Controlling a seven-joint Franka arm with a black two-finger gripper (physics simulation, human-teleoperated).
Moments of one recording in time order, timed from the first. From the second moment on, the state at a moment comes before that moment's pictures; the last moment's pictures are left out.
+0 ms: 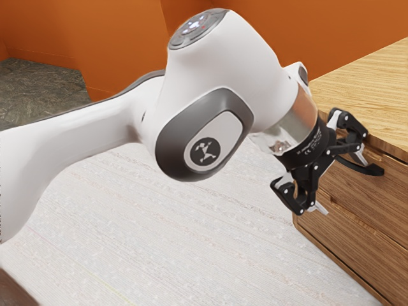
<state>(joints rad) -0.11 0.05 -0.36 -1.62 -0.06 2.20 -1.63</state>
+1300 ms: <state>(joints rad) -0.15 -0.47 -0.28 -2.12 -0.14 2.14 -1.62</state>
